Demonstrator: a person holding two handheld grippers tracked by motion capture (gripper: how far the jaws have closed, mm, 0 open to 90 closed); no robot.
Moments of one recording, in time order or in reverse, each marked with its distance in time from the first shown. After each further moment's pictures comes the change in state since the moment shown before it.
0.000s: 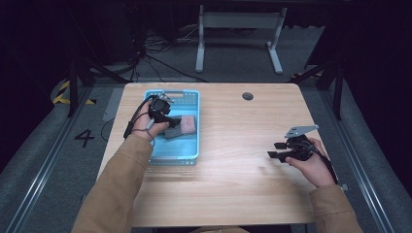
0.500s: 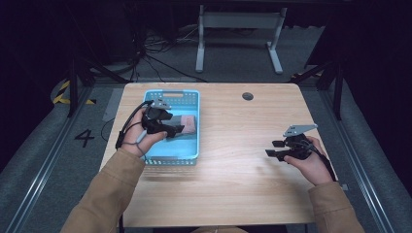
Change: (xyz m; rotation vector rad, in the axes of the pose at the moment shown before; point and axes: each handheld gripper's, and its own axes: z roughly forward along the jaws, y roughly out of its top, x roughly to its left) left arm -0.054 -0.010 -0.067 -0.107 -0.100 0.045; right arm 0.003 0.005 0.000 -0.036 0.006 -0.017
